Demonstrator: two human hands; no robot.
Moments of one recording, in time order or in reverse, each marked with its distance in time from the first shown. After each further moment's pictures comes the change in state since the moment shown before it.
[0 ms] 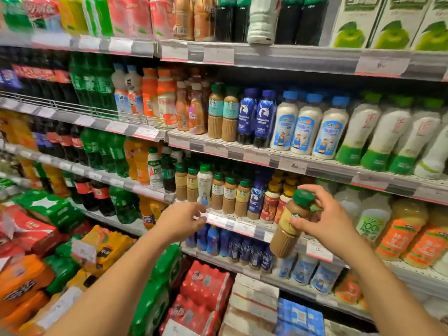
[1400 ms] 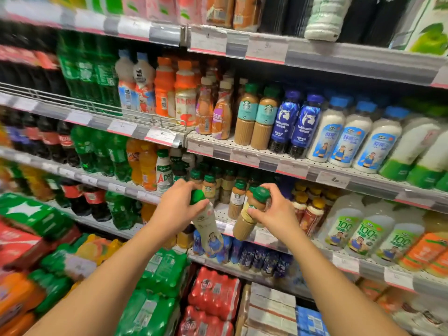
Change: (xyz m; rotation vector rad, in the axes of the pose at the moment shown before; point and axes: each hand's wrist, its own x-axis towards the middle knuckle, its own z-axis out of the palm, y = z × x) left_hand 0.043 -0.092 -0.067 -0.238 0.214 -0.012; right_hand 0.115 -0.057 0.190 -0.168 0.011 0.101
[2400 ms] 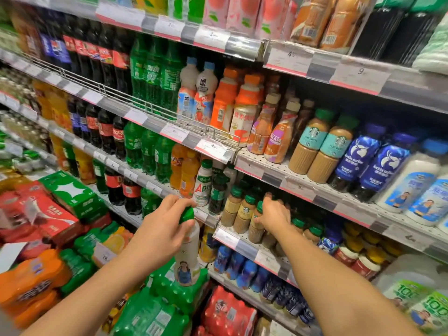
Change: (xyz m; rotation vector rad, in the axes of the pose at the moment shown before) left_hand -0.043 -0.089 -0.057 -0.034 0.109 -0.031; right_hand 0.146 -0.040 0.126 -0.728 -0.223 0.018
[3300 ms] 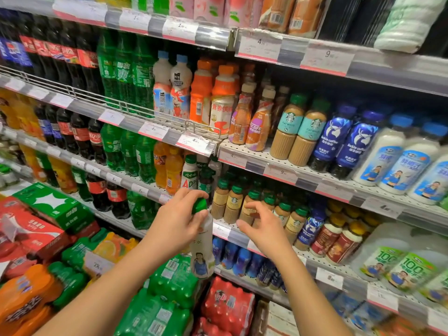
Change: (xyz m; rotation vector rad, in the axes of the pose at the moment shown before) left_hand 0.025 0.028 0.023 -0.049 -0.037 0.099; right_hand -0.126 0.009 -0.012 0.762 0.081 -0.159
